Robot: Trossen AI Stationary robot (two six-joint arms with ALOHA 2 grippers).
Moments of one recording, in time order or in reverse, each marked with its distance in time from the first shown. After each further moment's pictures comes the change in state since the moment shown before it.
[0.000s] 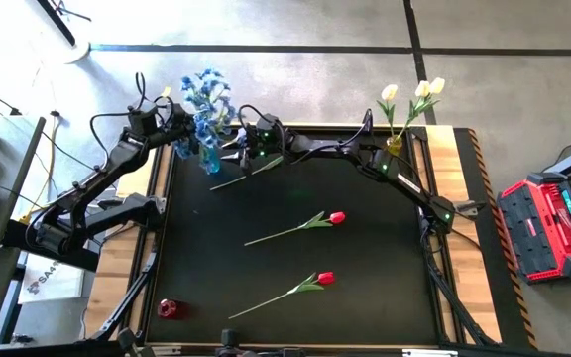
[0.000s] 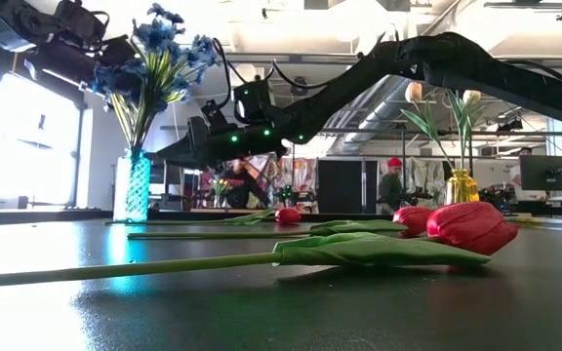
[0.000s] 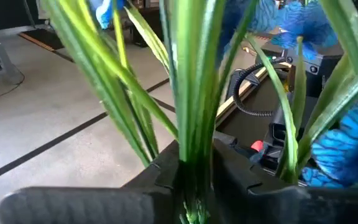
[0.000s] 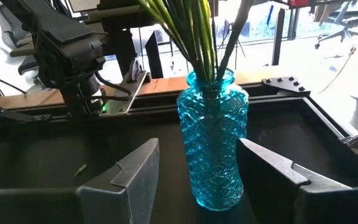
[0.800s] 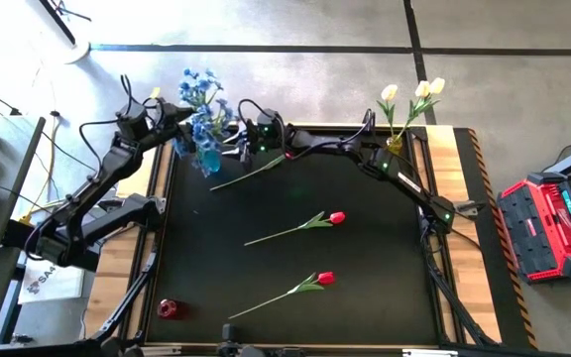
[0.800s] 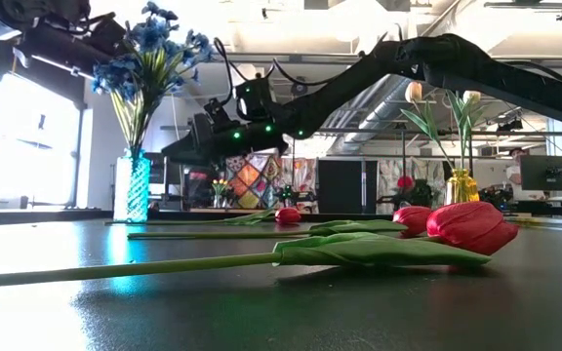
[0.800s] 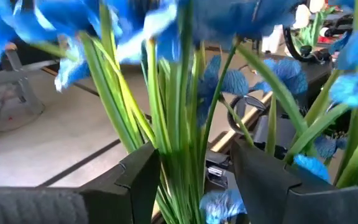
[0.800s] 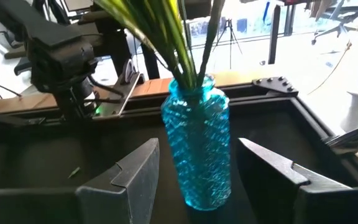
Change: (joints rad) left arm 0.000 -0.119 0.000 0.017 -0.030 -0.011; right arm -0.020 -0.002 0.042 -0.061 -0.010 0.001
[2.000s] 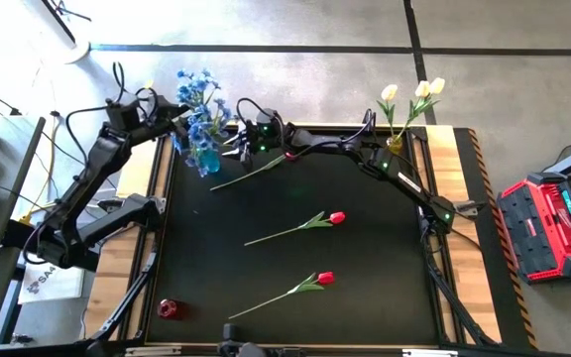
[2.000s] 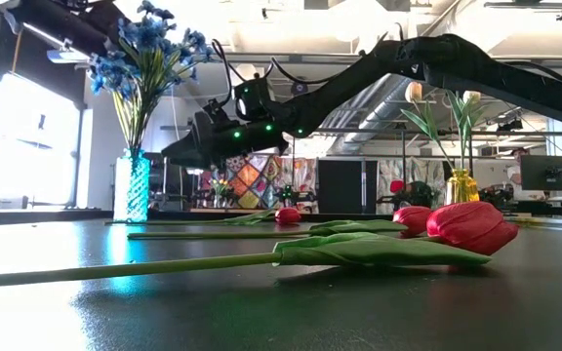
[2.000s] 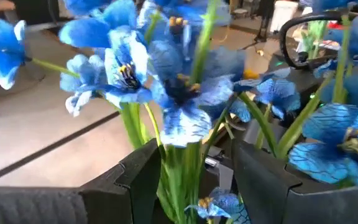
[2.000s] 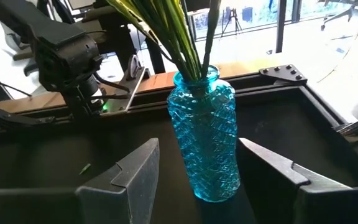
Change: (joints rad) left arm 0.018 -0.012 0.213 -0.363 -0.028 -0.007; right arm -0.004 0.000 0.014 -0.047 -0.024 0.035
